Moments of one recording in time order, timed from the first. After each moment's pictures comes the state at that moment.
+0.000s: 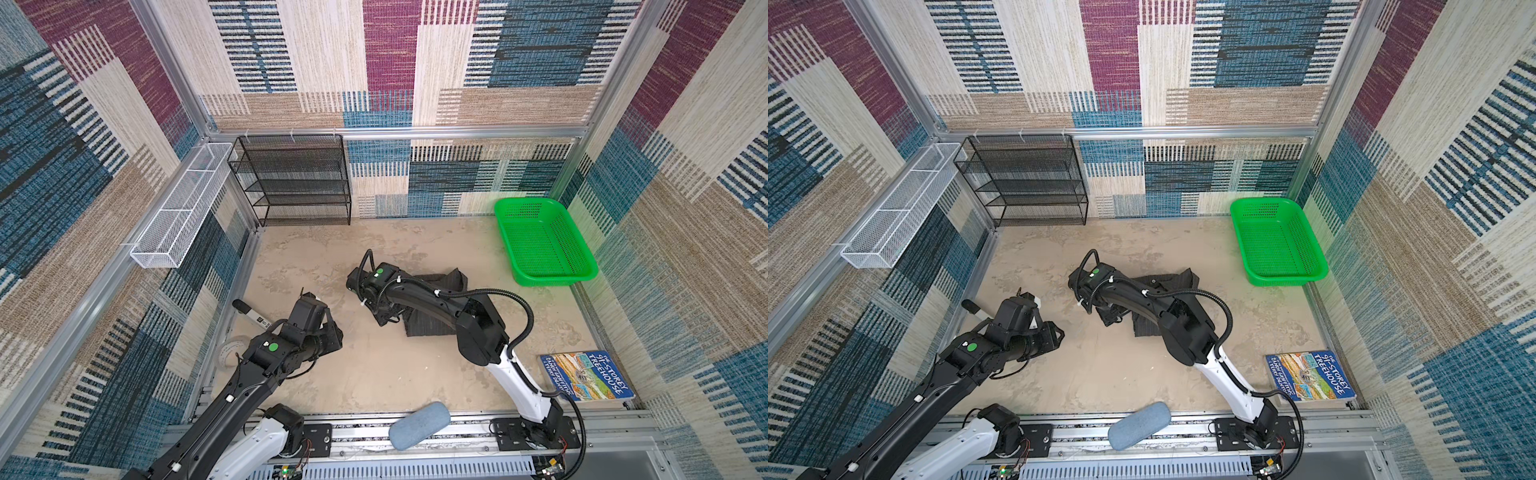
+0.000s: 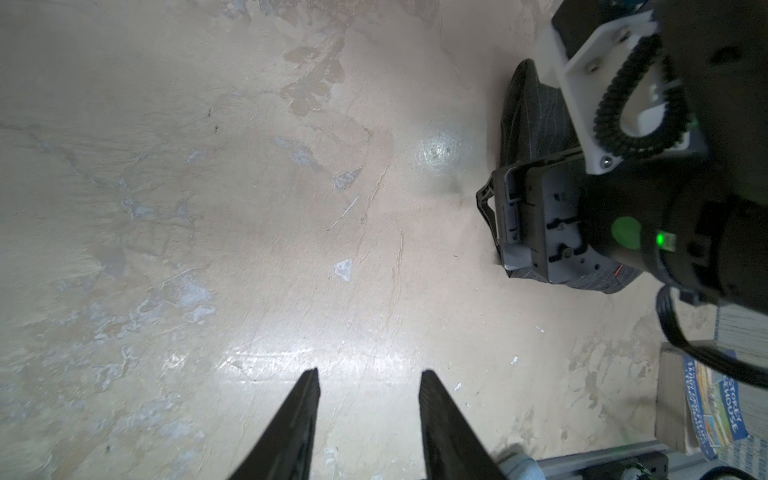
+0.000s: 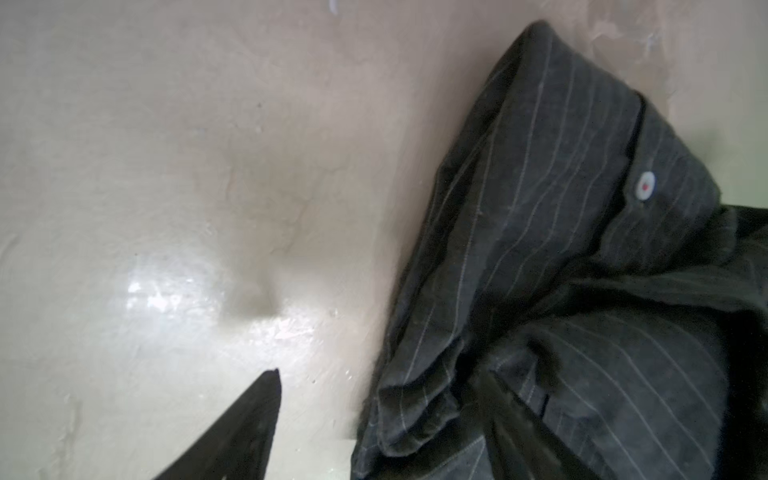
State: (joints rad) left arm -0.47 0.85 0.75 -0.86 0.00 -0.74; right arm 0.94 2.38 2.14 -1.33 0.38 0.48
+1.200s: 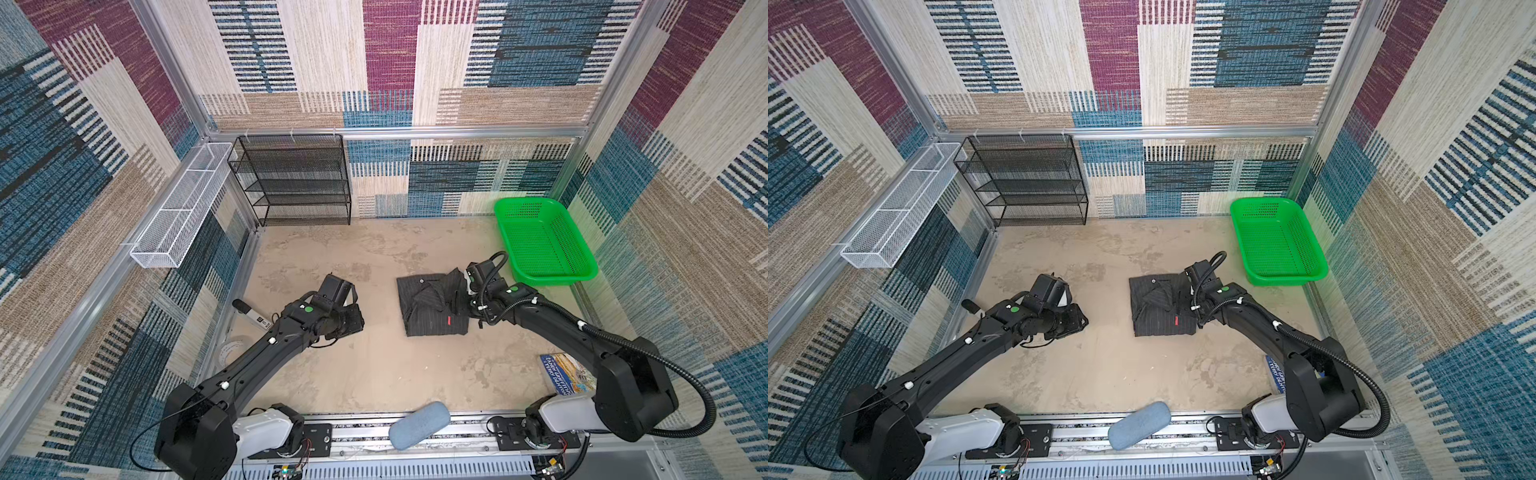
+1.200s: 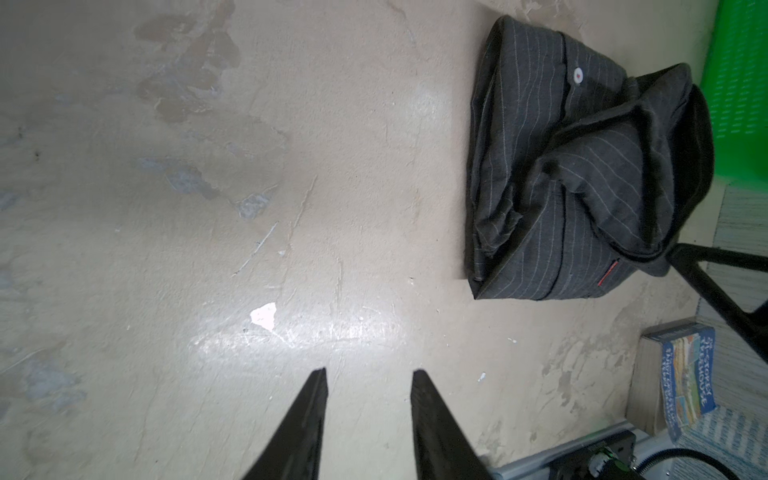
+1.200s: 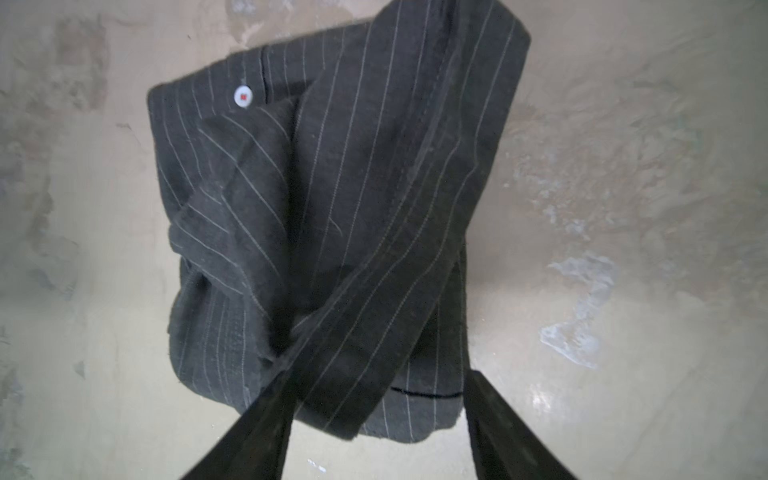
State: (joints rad) left arm -0.50 1.22 0.88 -0.70 0.12 -0.73; right arm 0.44 1.38 0.90 -0.53 -0.05 0.52
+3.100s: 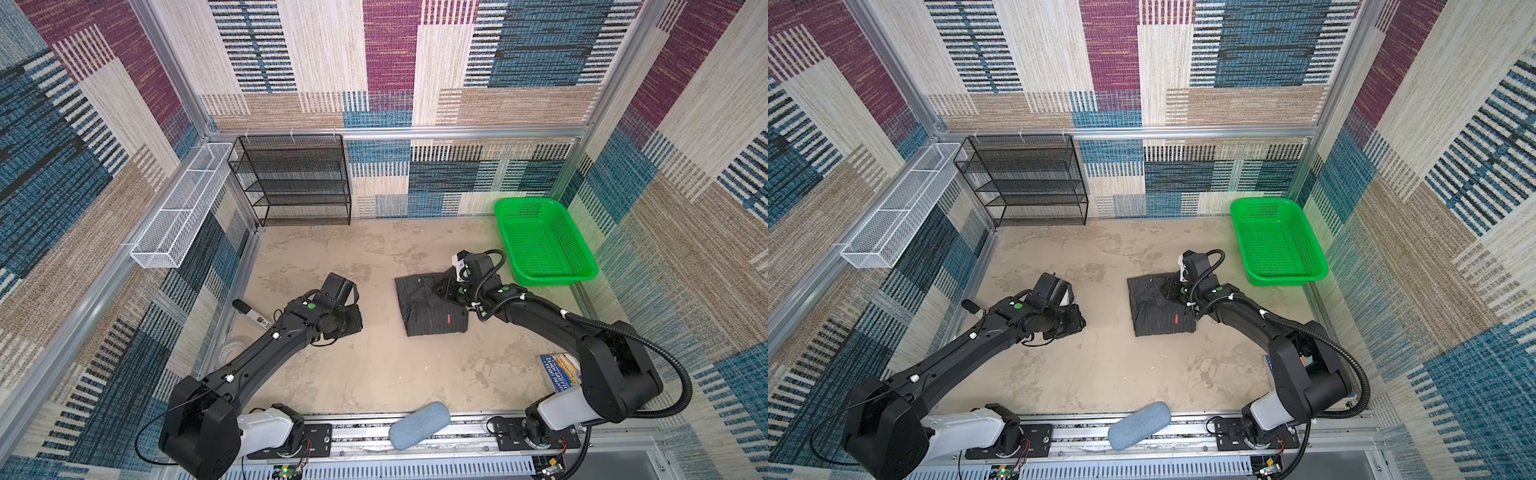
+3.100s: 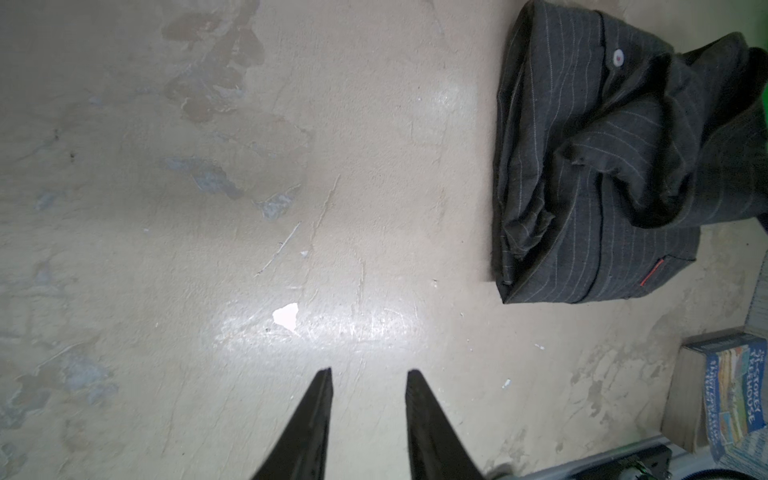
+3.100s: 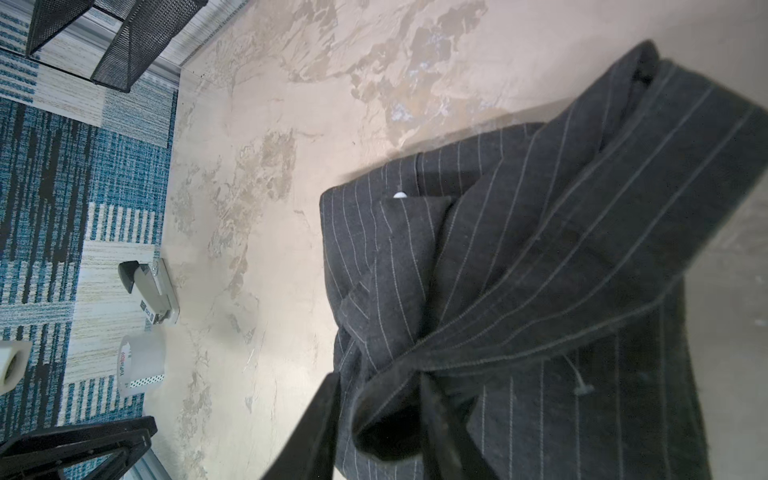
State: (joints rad) left arm -0.50 1.26 0.90 -0.73 0.09 -0.70; right arm 0.43 1.51 0.92 -0.16 -0.27 0.66
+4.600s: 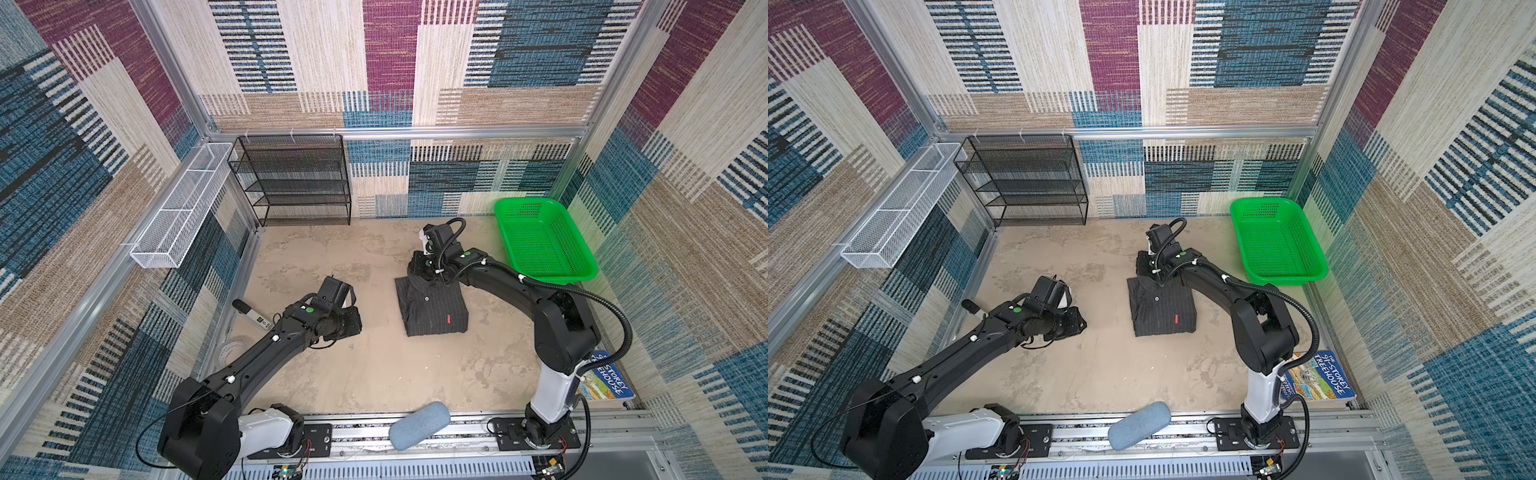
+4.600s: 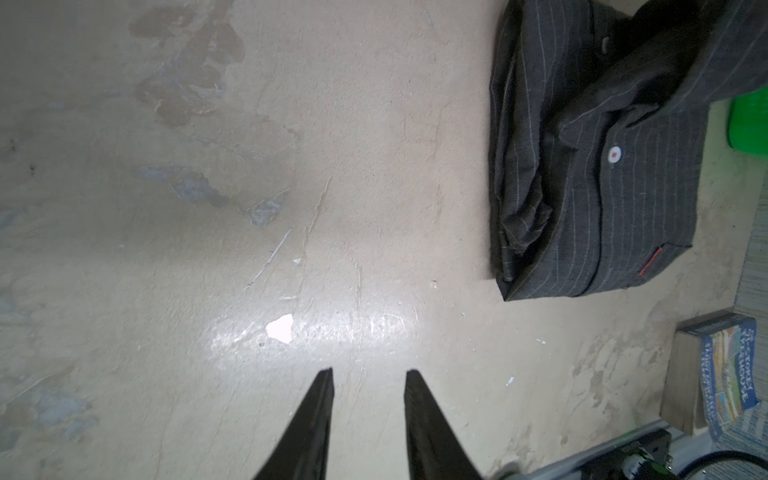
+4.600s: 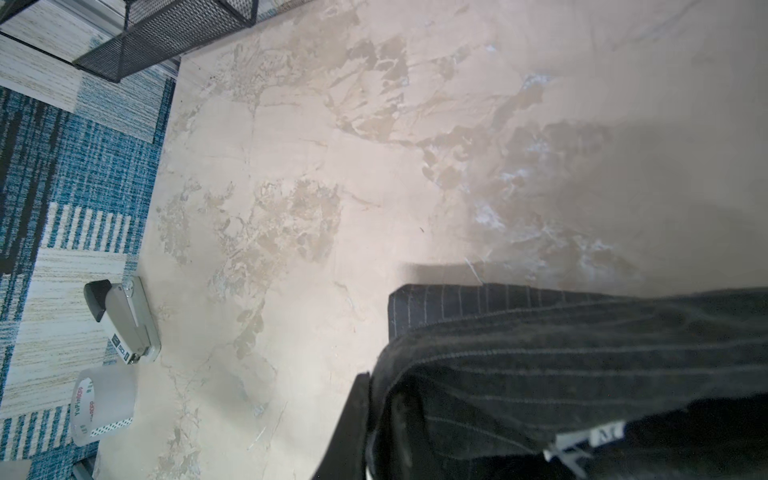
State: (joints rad) left arm -0.47 1.24 0.84 -0.66 0.13 -0.65; right arm 0.55 1.88 1.47 -0.37 -0.16 0.57
